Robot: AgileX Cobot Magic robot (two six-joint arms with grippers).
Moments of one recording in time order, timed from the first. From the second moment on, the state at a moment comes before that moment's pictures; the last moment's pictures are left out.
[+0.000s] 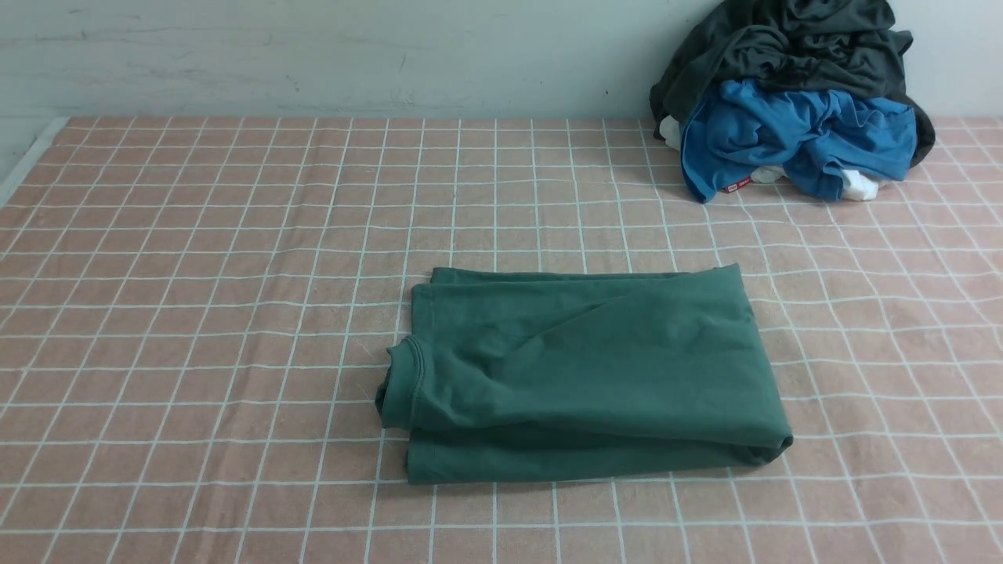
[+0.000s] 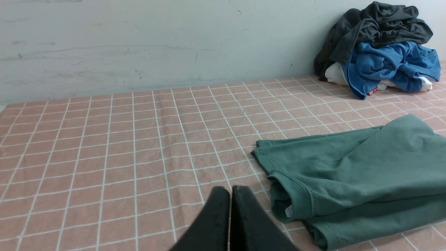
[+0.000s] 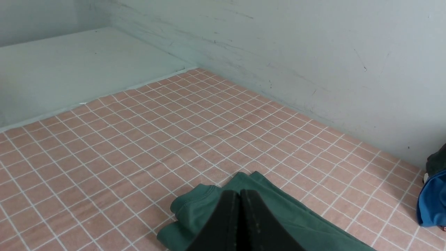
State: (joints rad) right arm 0.59 0.55 -0.82 0.22 0.64 -0.23; left arm -0.35 0.01 -0.32 0.17 0.53 -0.18
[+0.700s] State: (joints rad) right arm 0.07 0.14 -0.11 0.02 0.27 0.12; left arm -0.35 0.01 -0.32 0.17 0.53 -0.19
